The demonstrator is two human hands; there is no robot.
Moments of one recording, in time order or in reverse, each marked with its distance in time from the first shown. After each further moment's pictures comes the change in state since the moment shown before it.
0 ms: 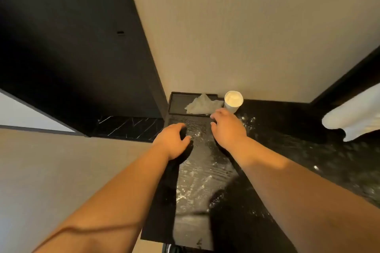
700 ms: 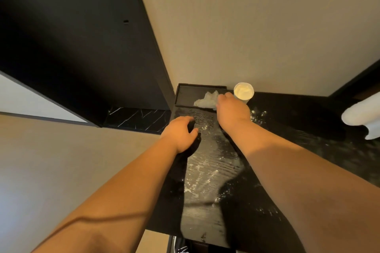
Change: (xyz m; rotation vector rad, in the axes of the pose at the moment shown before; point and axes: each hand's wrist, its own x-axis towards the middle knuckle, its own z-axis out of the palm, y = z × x) left_hand 0.010 -0.001 0.012 0.011 0.029 -0.012; right_hand 0.034 -0.014 -0.005 -0.262 -0.030 0.042
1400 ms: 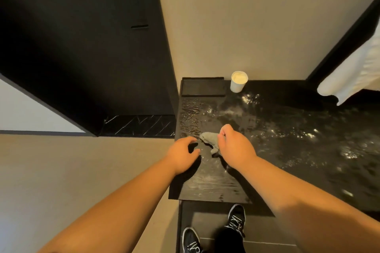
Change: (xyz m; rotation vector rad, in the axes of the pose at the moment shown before) left_hand -0.139 -0.053 0.030 -0.126 -0.097 0.082; right_hand -0.203 -0.056 0.034 0.410 0.020 0.093
